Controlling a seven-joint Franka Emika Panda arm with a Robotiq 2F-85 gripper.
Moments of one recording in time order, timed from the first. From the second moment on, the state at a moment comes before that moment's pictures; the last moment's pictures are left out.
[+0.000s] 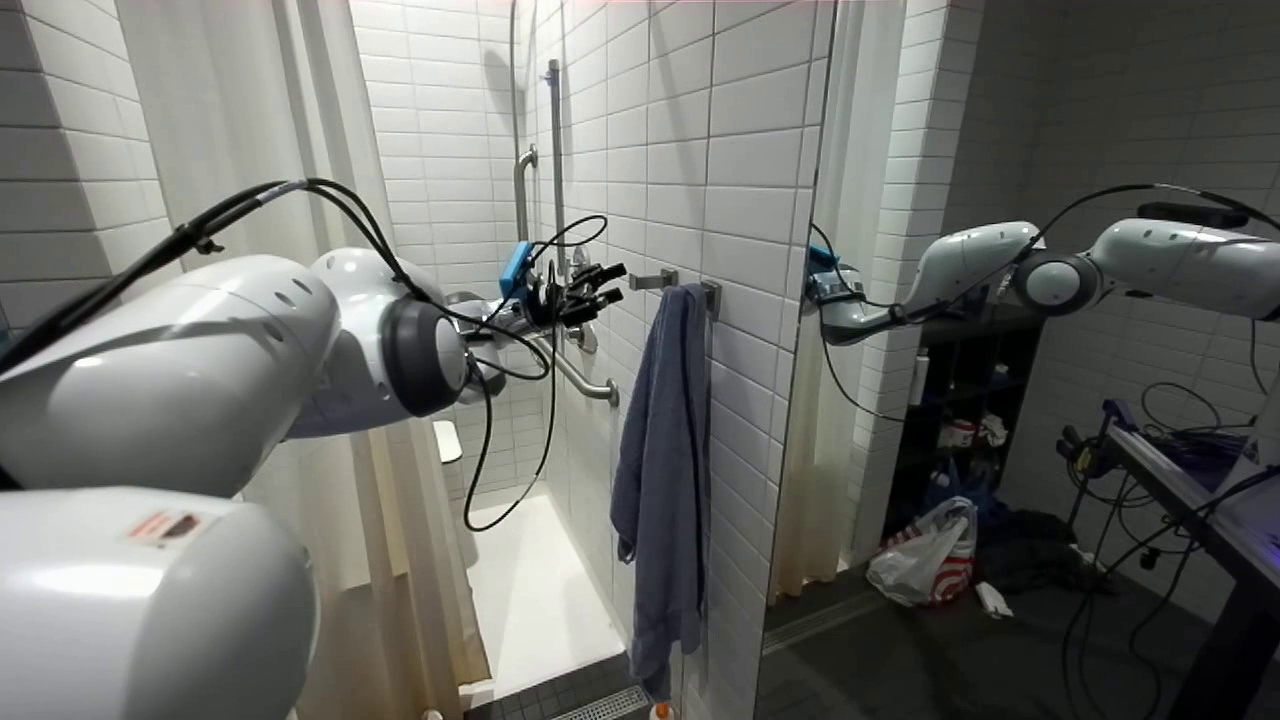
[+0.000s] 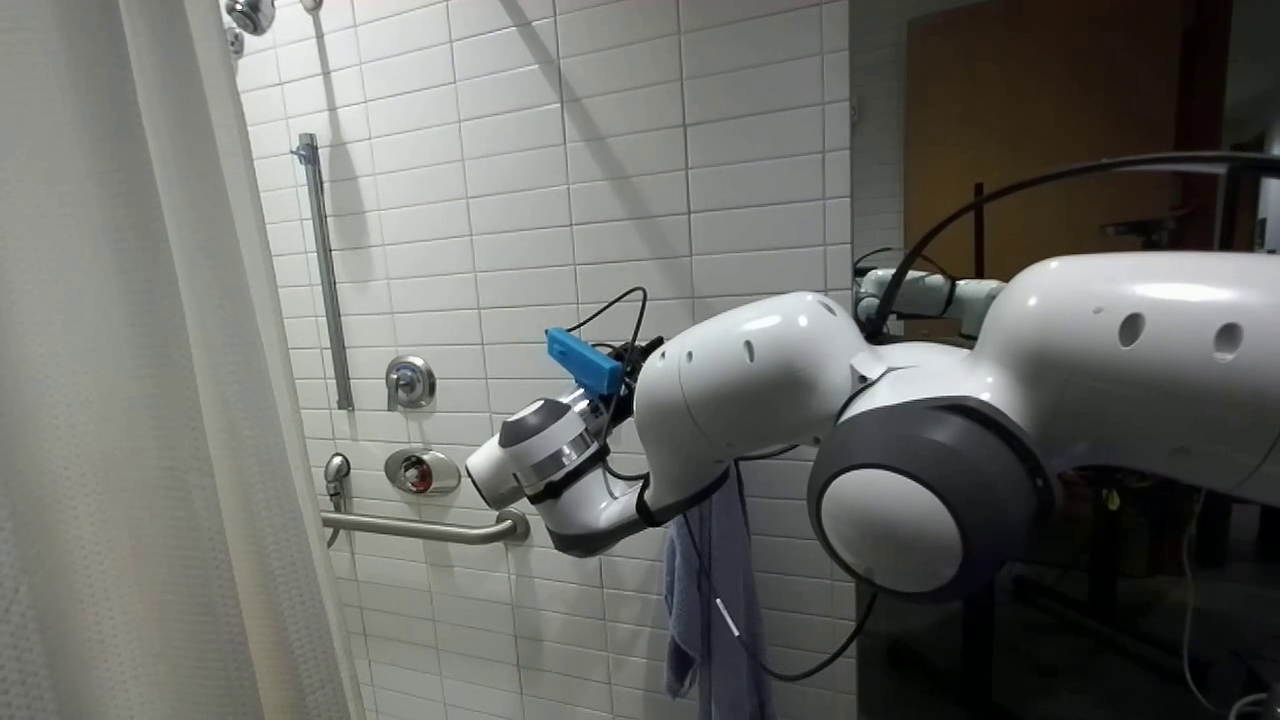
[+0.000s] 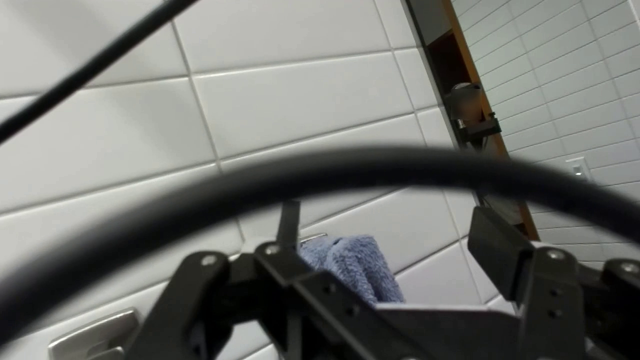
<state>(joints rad) 0.47 1.36 -0.18 -0.57 -1.69 1.24 -0.92</state>
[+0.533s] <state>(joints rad) 0.48 1.36 -0.17 -0.56 -1.66 1.24 -0.82</state>
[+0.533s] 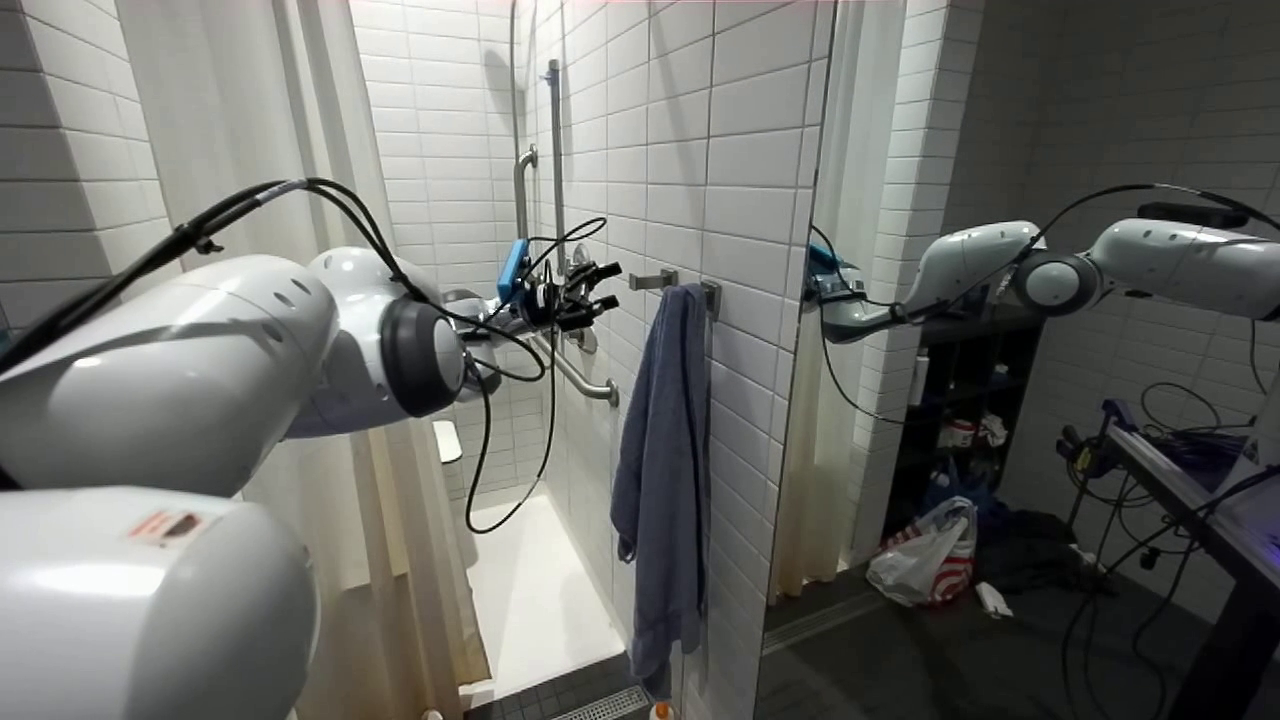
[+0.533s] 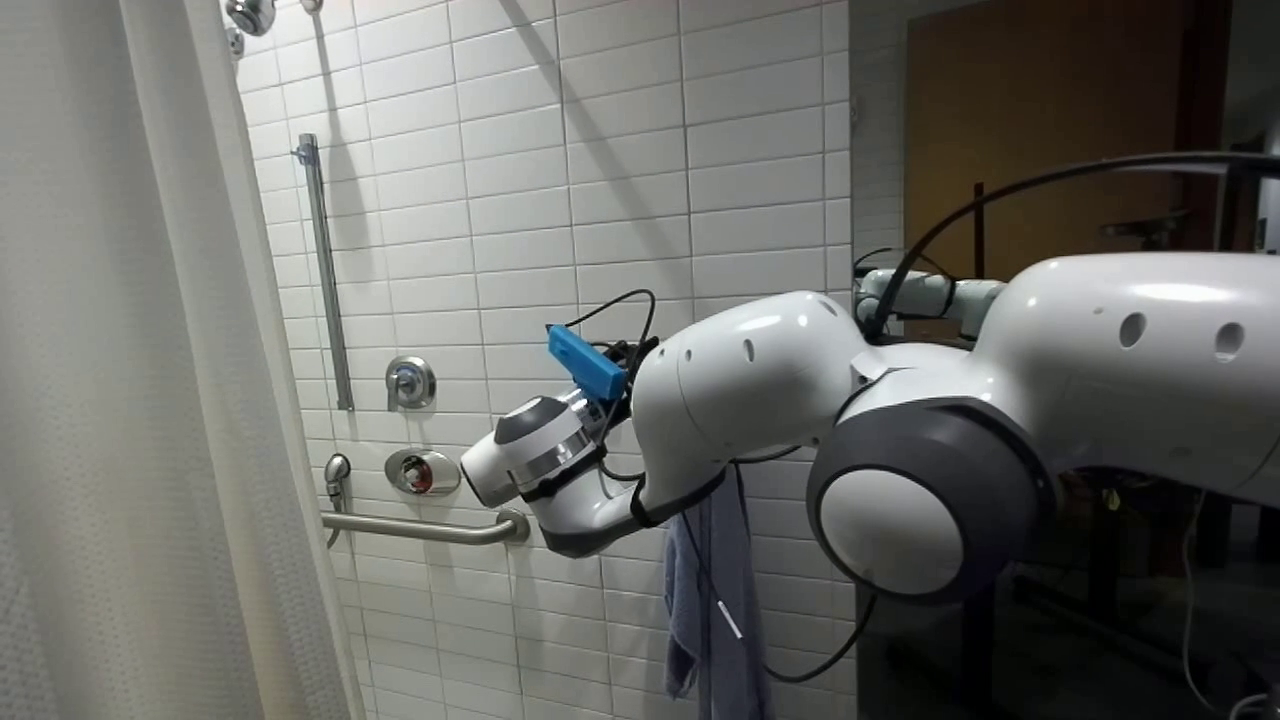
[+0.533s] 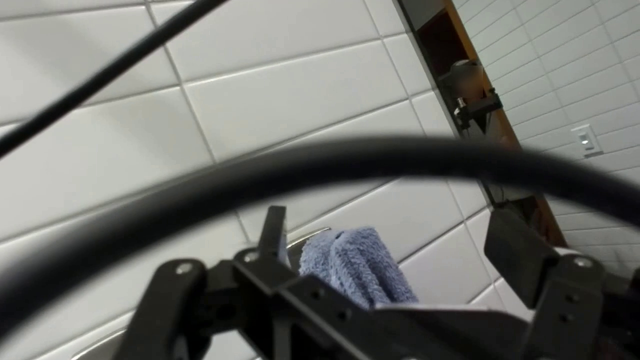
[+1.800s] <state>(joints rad) 0.35 1.31 -0.12 -0.44 -1.34 1.54 -0.62</state>
